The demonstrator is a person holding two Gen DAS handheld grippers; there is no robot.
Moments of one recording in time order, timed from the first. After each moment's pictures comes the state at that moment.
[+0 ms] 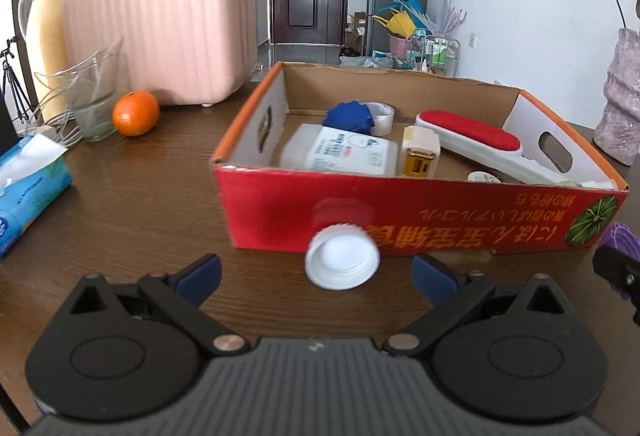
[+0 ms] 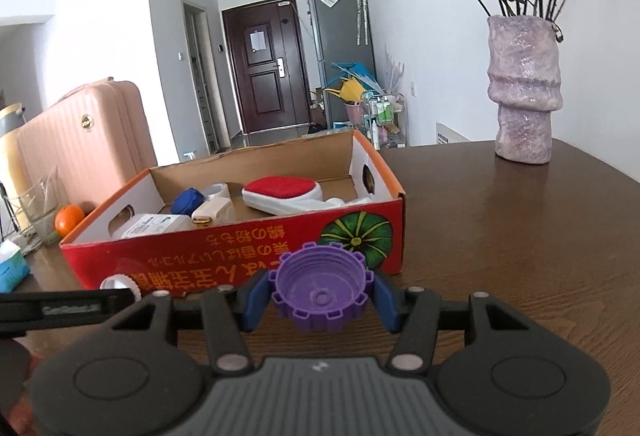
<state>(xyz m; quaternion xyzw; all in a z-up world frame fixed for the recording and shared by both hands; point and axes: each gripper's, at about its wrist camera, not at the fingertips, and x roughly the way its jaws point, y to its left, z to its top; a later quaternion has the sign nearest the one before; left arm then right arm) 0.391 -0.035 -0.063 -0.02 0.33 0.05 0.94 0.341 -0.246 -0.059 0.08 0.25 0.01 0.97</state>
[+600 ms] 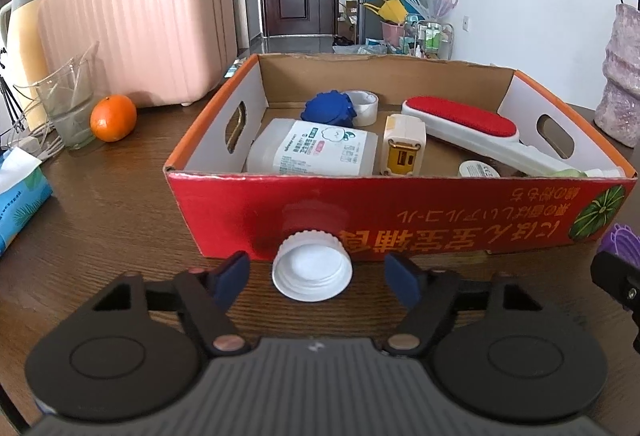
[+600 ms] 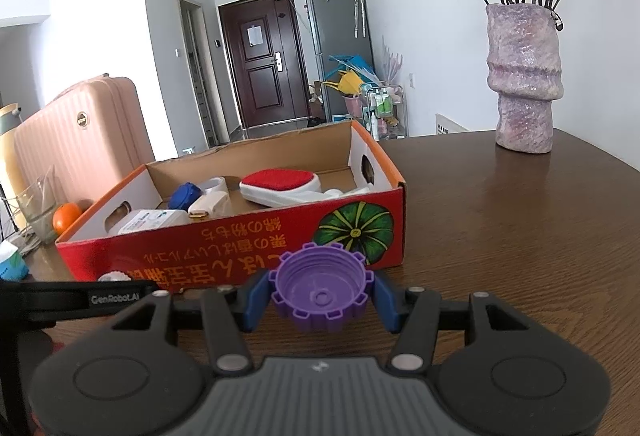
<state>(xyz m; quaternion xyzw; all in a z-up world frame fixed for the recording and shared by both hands) 0.410 -0.049 -0.070 0.00 0.35 0.03 0.94 0.344 -0.244 -0.064 0.09 0.25 0.01 0.96</state>
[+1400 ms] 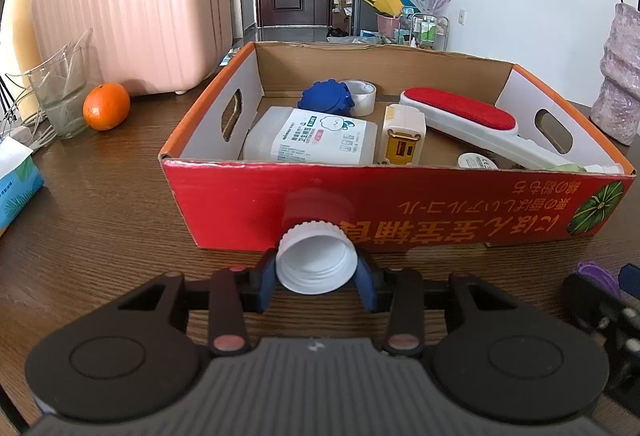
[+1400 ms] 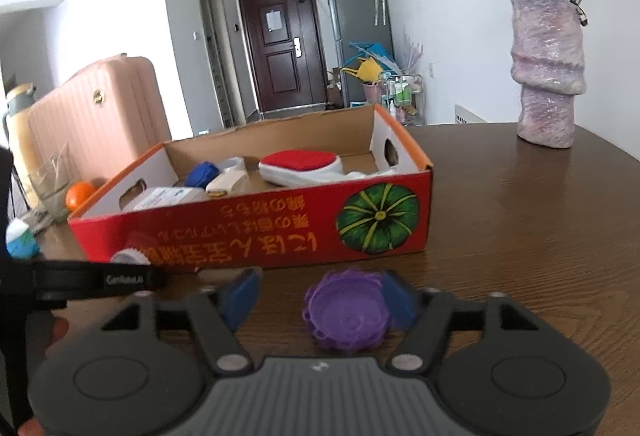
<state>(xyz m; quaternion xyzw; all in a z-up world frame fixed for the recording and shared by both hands) 0.413 -0.046 -0.074 0.00 0.36 0.03 0.93 0.350 -0.232 -0.072 0.06 0.28 0.04 0.96</state>
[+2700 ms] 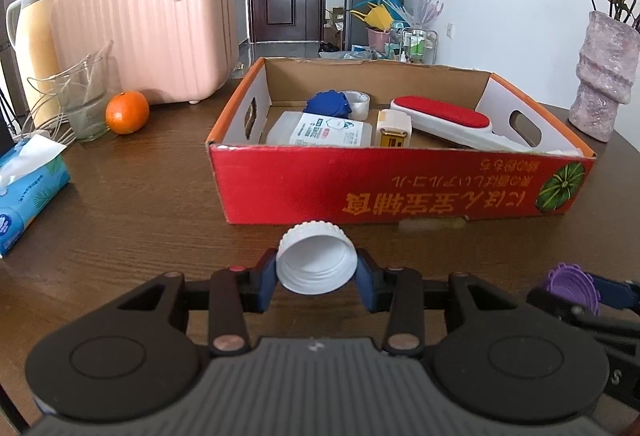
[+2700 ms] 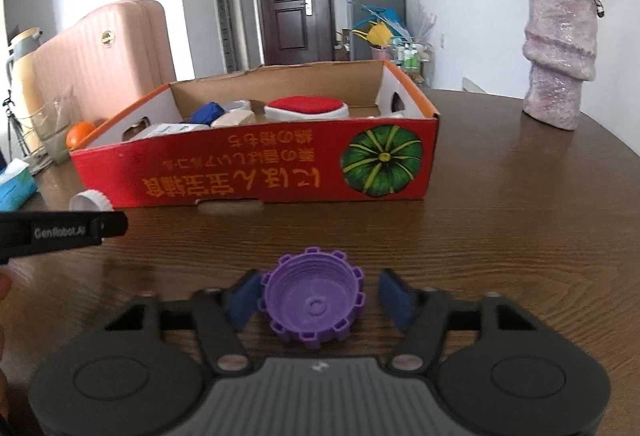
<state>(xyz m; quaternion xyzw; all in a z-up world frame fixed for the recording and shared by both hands) 0.358 -0.033 -0.060 0.00 0.34 0.01 0.94 0.334 -0.226 -0.081 0.02 0.33 0.05 0.94</state>
